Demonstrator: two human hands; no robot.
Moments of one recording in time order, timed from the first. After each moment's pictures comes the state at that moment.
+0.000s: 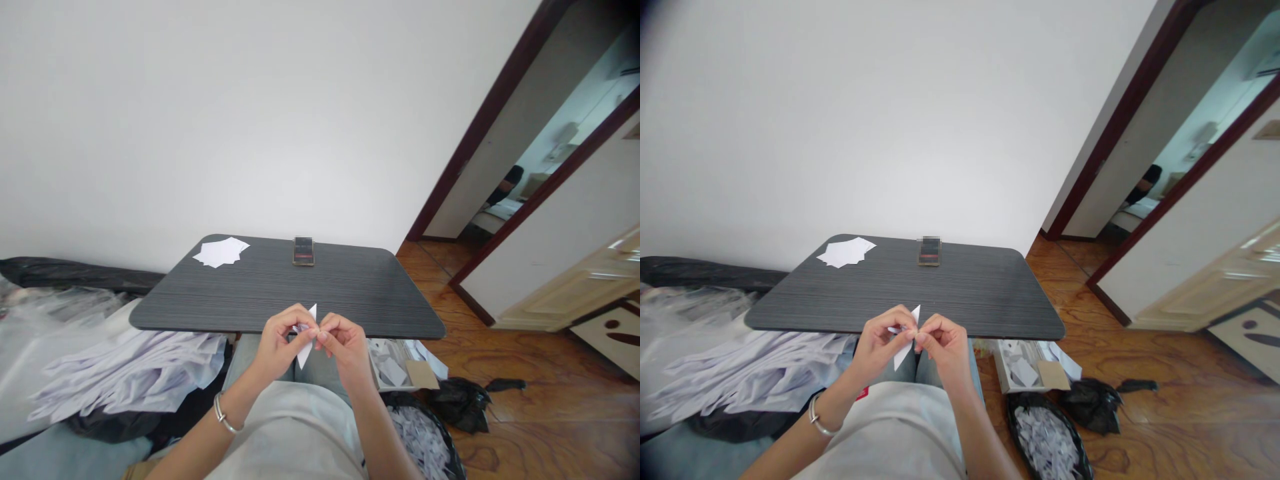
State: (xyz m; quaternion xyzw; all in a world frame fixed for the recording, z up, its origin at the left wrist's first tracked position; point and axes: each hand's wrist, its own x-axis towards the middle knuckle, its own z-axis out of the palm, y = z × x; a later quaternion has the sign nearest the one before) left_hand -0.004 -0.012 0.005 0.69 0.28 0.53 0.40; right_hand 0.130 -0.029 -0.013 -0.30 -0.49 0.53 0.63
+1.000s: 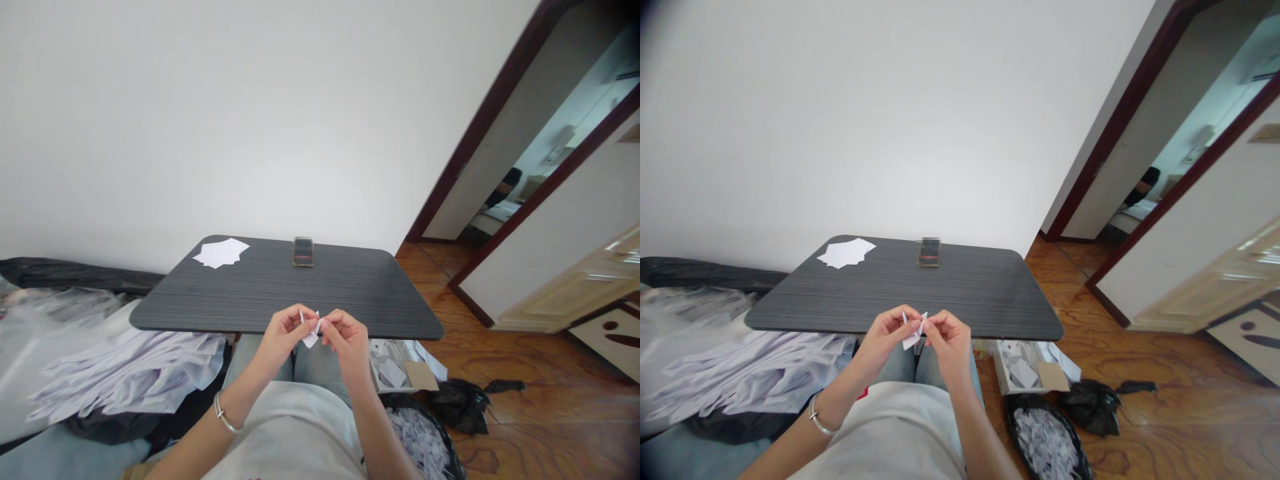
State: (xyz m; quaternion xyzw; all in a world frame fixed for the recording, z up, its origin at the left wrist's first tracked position) left_hand 0.006 -0.007 0.005 0.50 0.33 0.49 0.63; right_hand 0.131 -0.026 -0.012 -0.39 -0.48 0.45 0.64
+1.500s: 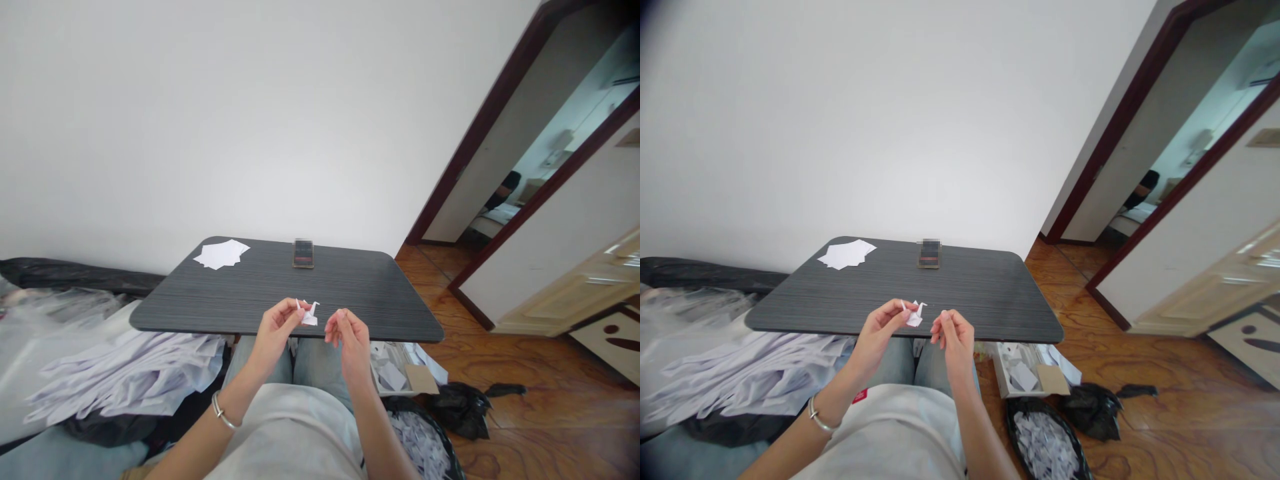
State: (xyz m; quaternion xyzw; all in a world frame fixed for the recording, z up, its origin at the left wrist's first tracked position) left_hand -0.001 -0.001 0.001 0.51 0.36 0.55 0.56; right_hand 0.137 -0.017 -0.020 -0.40 -0.44 0.45 0.66
